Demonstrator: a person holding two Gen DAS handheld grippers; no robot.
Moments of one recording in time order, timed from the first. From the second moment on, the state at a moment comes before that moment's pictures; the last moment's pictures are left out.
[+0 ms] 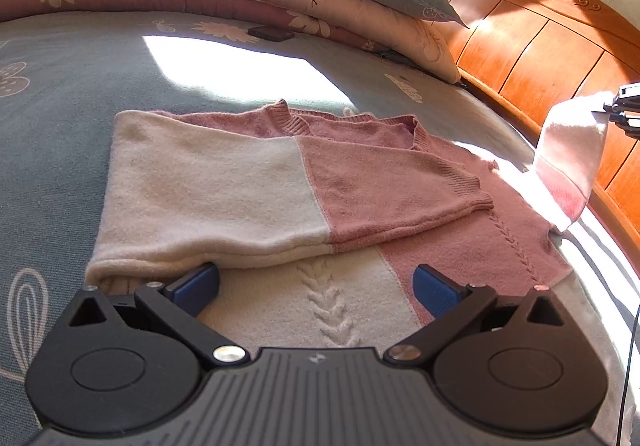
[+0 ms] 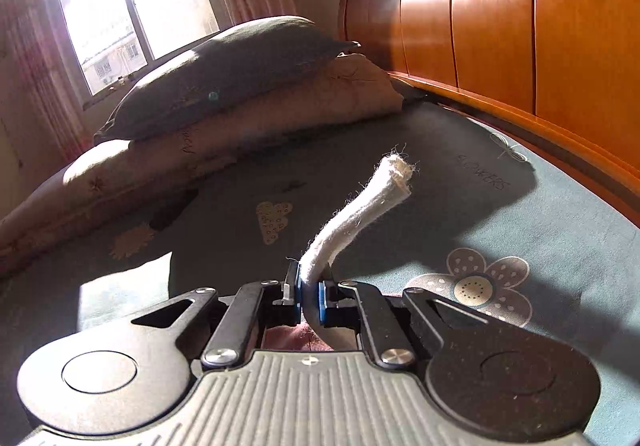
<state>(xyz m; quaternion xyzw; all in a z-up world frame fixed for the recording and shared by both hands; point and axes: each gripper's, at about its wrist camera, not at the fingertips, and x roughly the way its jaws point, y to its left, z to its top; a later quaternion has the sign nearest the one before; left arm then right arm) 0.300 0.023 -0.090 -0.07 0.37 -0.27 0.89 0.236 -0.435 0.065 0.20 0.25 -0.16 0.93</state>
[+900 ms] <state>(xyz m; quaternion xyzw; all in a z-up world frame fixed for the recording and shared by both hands) 0.298 0.060 -0.059 -0.16 0.29 -0.25 0.91 0.311 -0.300 0.054 0.13 0.30 -0.06 0.94</state>
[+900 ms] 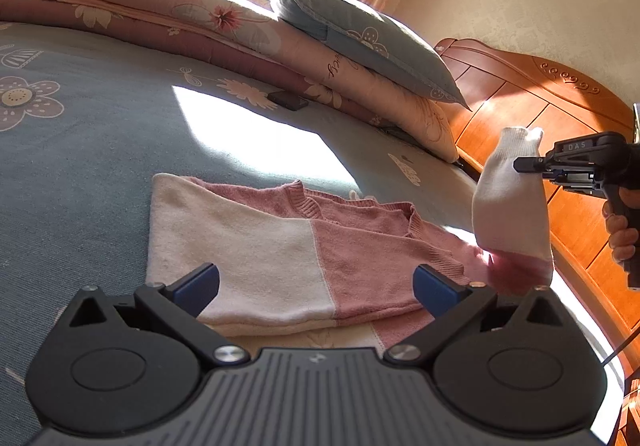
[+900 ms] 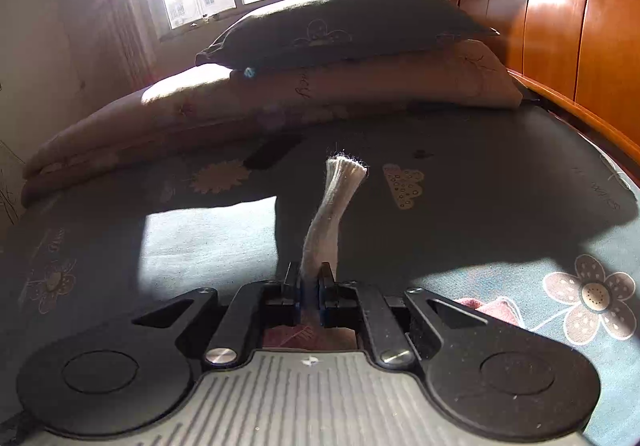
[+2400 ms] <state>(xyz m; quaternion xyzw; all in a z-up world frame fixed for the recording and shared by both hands) 0.308 0.093 -0.057 -0.17 0.27 -0.17 0.93 0.322 -0.135 -0.072 -0.14 0.31 0.02 0.94</state>
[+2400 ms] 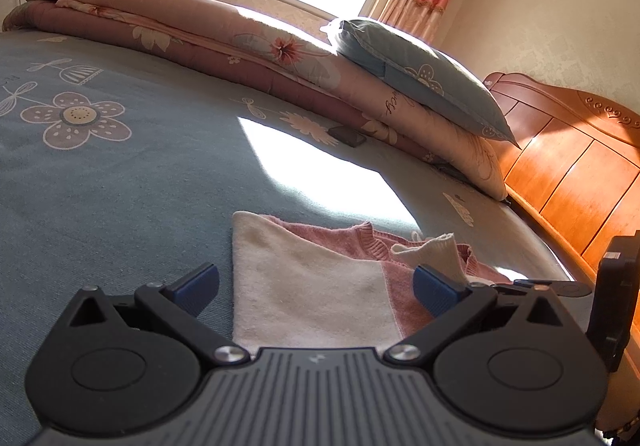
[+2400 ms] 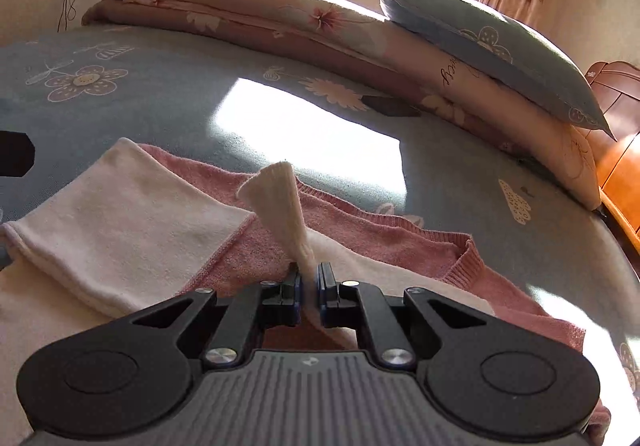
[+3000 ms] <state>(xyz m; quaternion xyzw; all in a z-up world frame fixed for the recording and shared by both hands) 0.310 0.094 -0.058 -0.17 0.27 -0.18 0.93 0.318 -0.111 -0.087 -0.19 0.31 0.05 0.93</state>
